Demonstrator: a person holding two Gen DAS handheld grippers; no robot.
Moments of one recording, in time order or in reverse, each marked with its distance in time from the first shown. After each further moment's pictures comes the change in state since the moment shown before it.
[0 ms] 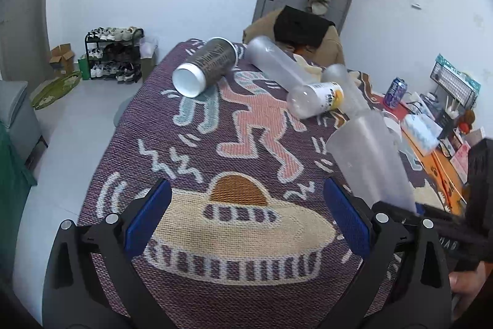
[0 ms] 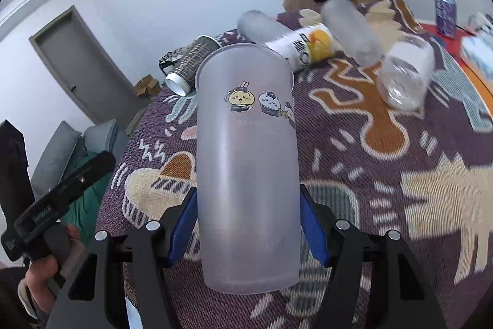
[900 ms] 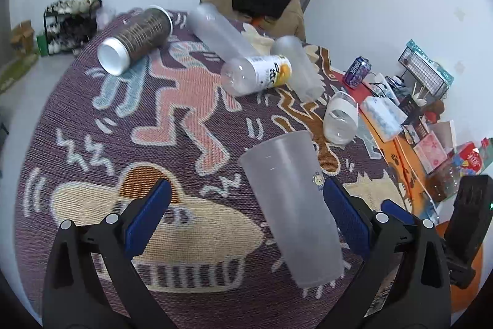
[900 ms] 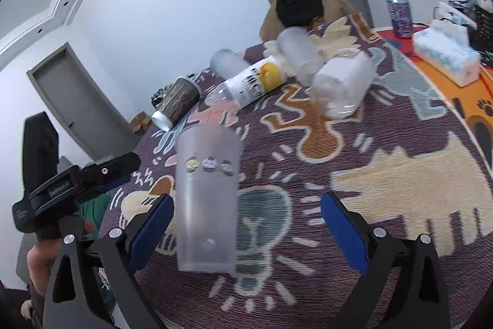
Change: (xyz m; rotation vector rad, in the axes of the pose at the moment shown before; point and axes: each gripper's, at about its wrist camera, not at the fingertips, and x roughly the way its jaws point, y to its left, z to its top) left arm 0.044 -0.055 0.015 -0.022 0.168 -0.208; right arm -0.057 -0.058 -0.013 0.086 -0.168 -0.015
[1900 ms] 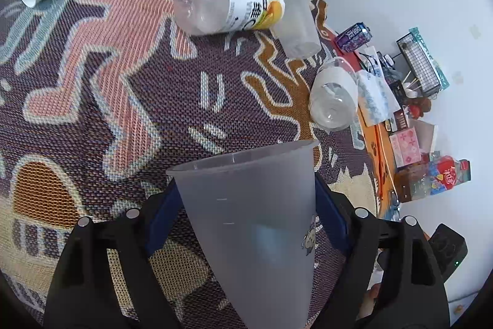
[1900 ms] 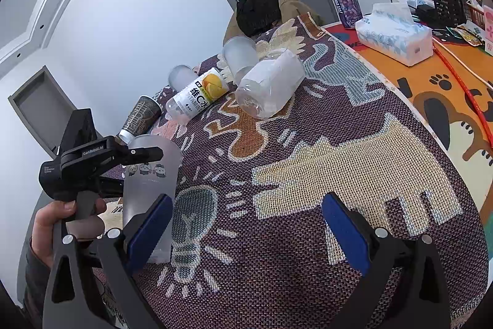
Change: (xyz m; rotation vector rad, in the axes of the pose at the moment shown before) left arm 0.104 -0.010 0.021 -0.139 0.304 -0.193; right arm -0.024 -0.064 -0.010 0.093 -0.042 -0.085
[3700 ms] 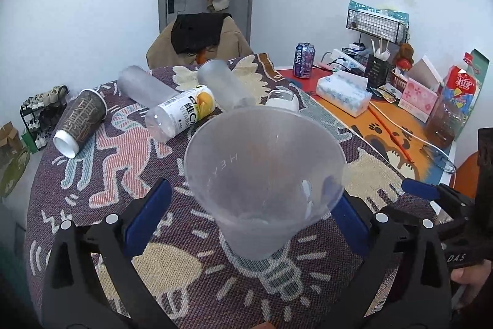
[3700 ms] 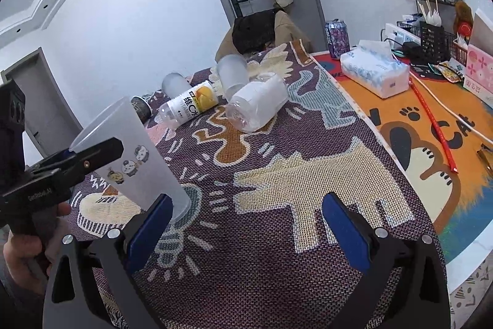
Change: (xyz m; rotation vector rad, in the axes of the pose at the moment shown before) left arm -0.064 -0.113 -0.088 0.536 -0.411 0.261; right arm -0.040 0.011 -0.009 -0.117 -0.085 -0.113
